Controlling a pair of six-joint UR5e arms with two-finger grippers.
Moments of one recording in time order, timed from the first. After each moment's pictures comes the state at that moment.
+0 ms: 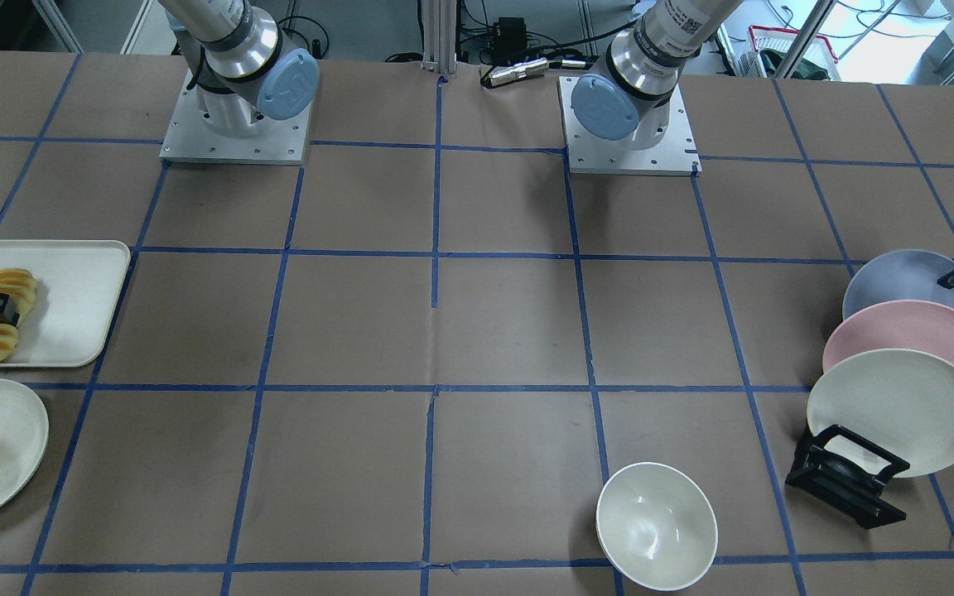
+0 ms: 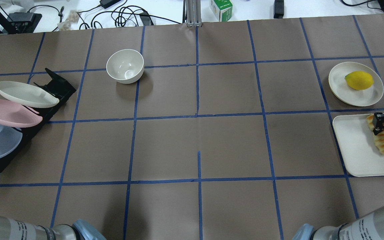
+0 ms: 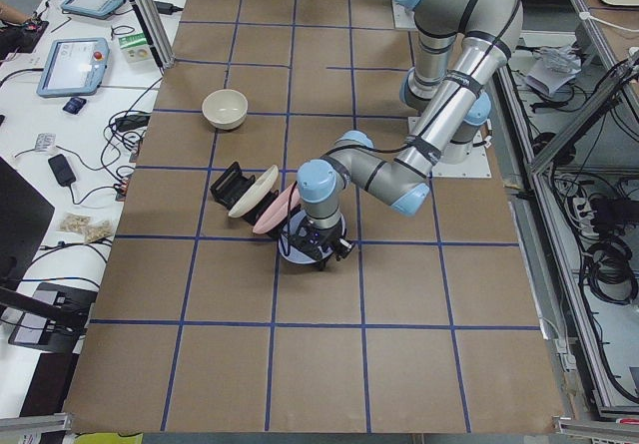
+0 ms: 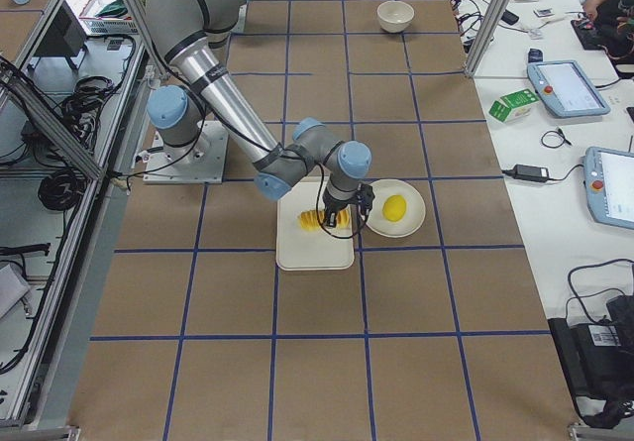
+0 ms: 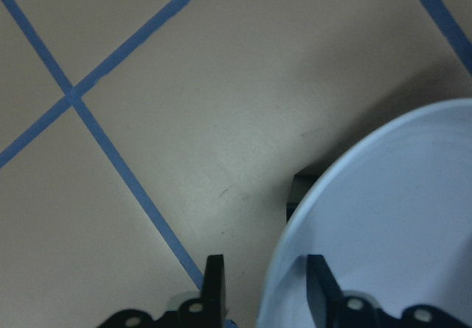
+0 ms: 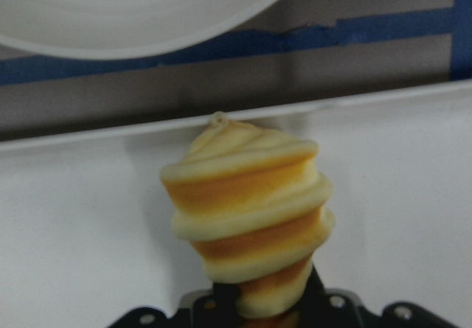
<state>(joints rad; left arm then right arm) -0.63 -1.91 -1.79 -1.00 1.76 -0.02 0.86 -1.19 1.90 -2.17 -1.69 -0.60</state>
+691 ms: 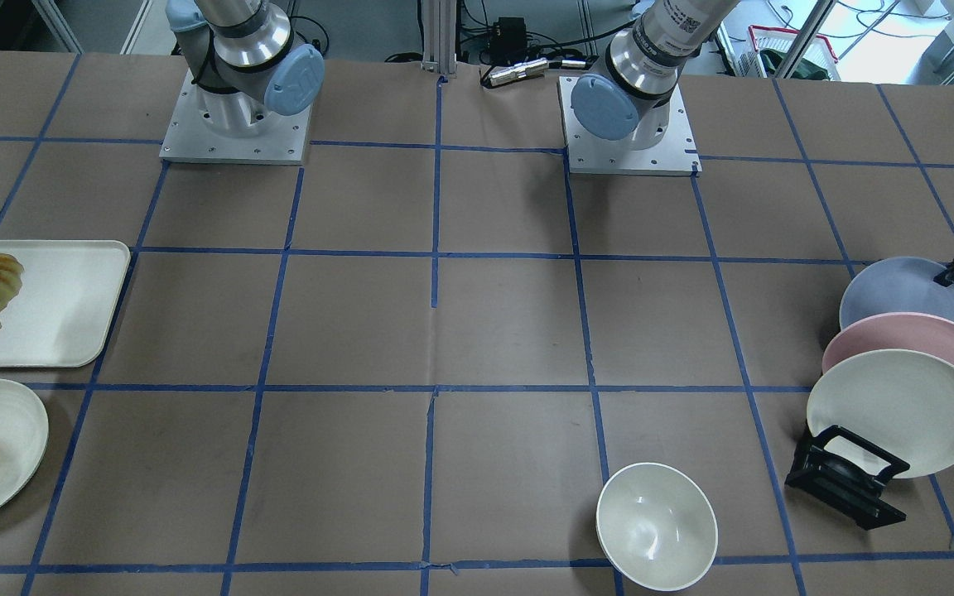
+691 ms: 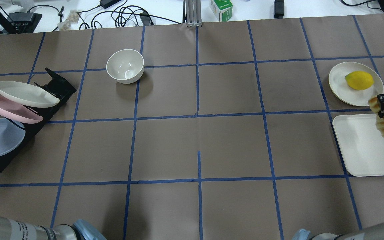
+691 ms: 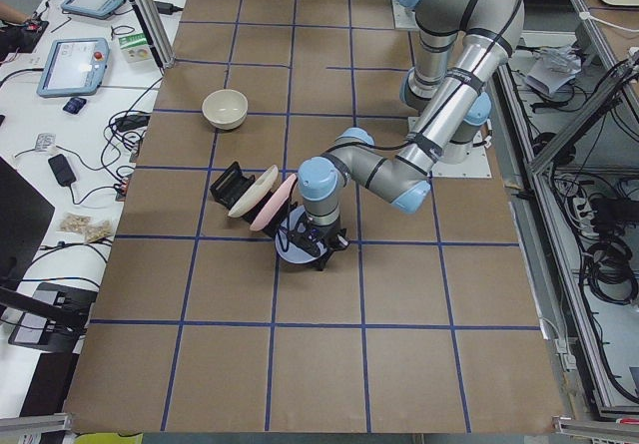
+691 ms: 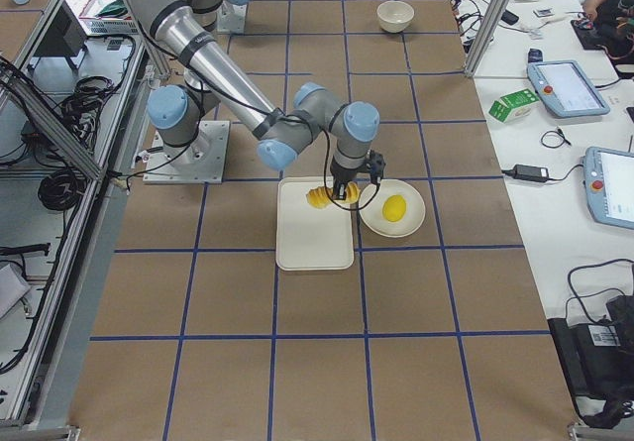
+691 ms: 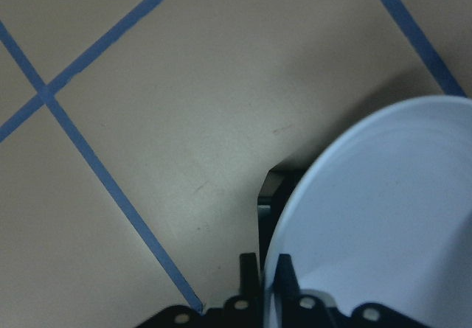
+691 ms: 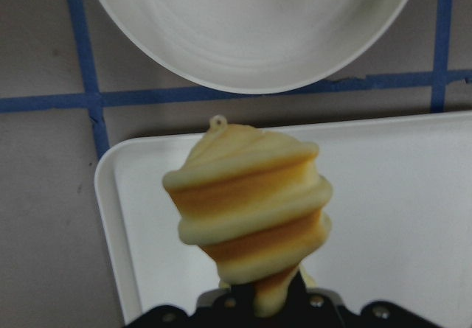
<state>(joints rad) -0.63 -1.90 -1.79 -1.03 1.72 -0.02 0.96 -1.34 1.80 -1.94 -1.65 -0.56</state>
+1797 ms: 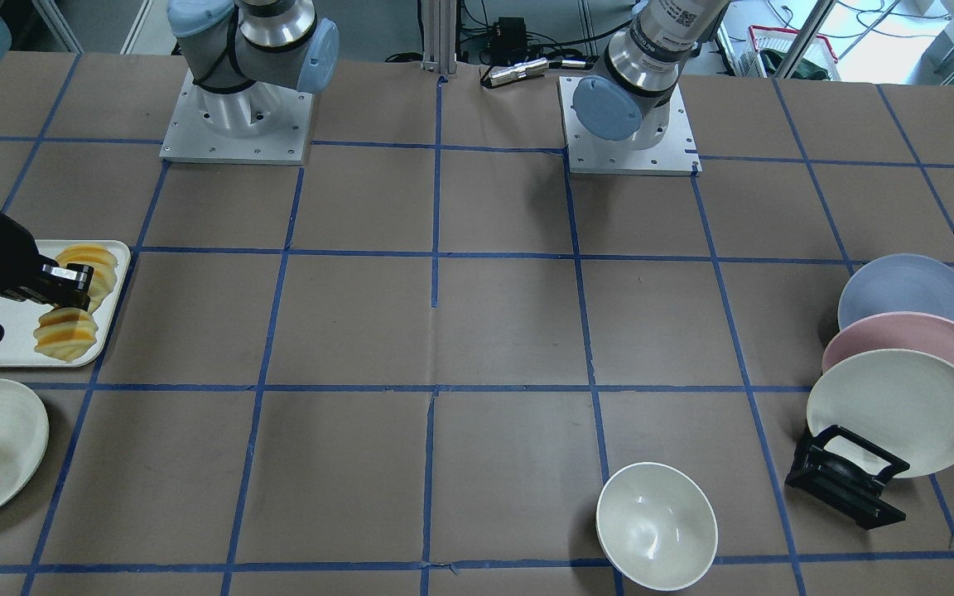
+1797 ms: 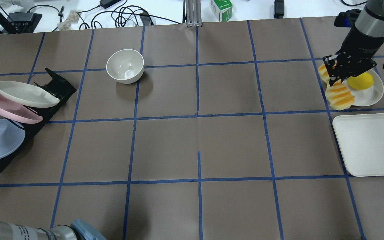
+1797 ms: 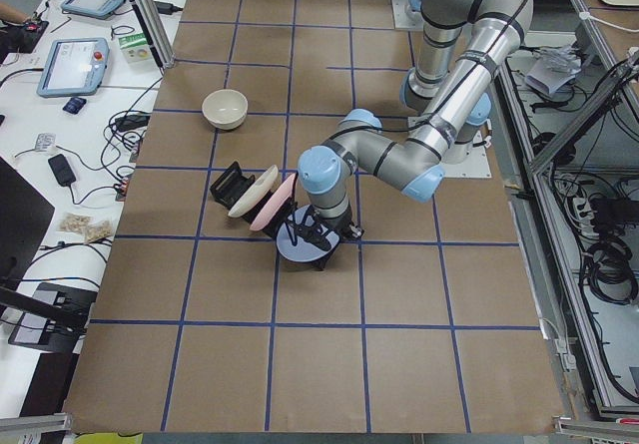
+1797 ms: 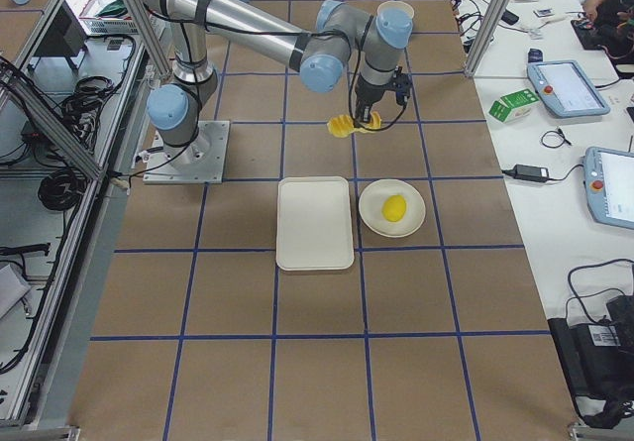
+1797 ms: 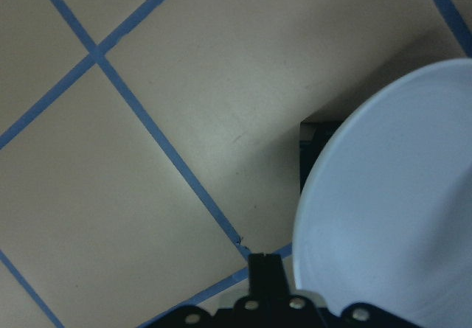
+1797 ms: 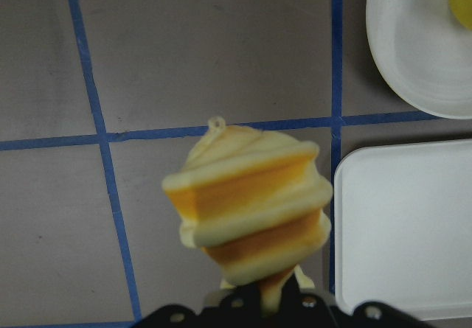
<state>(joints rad) -0.61 -1.83 -1.67 -1.34 1.78 -0.01 1.29 -1.37 1.59 -1.64 -1.59 -0.22</state>
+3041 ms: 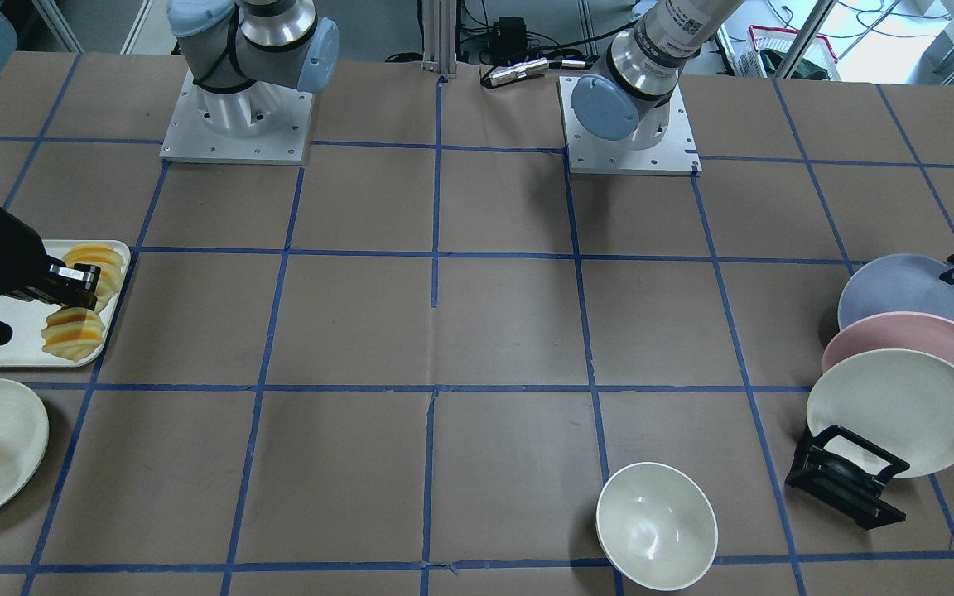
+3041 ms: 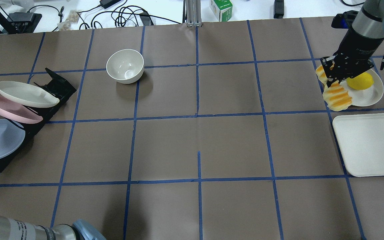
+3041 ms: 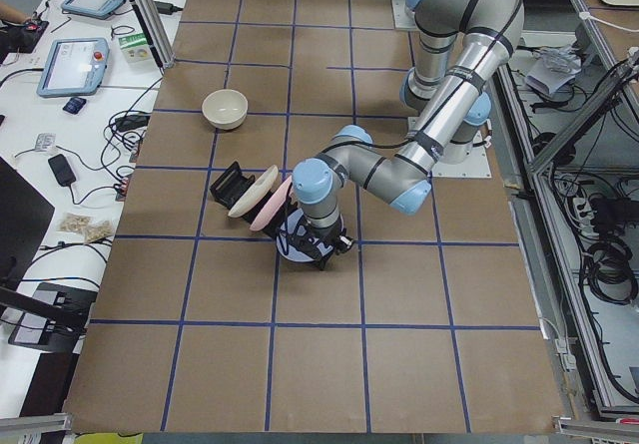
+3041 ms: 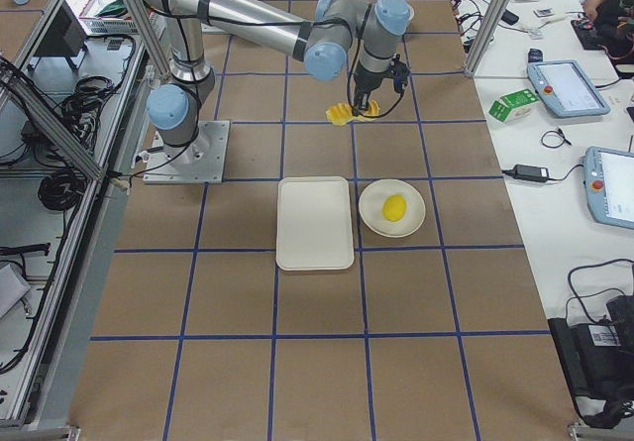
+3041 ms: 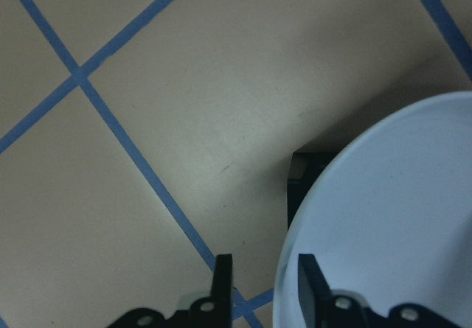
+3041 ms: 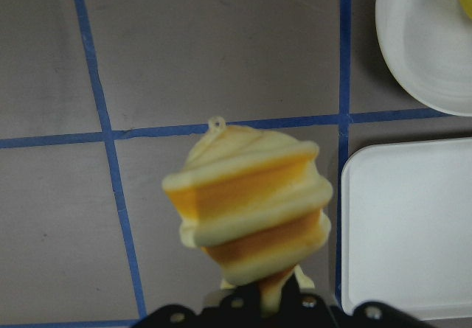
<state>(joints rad) -0.63 -1.91 -1.72 -1.14 1.74 -0.03 1.29 -1.37 1.59 -1.64 -1.59 -0.21</state>
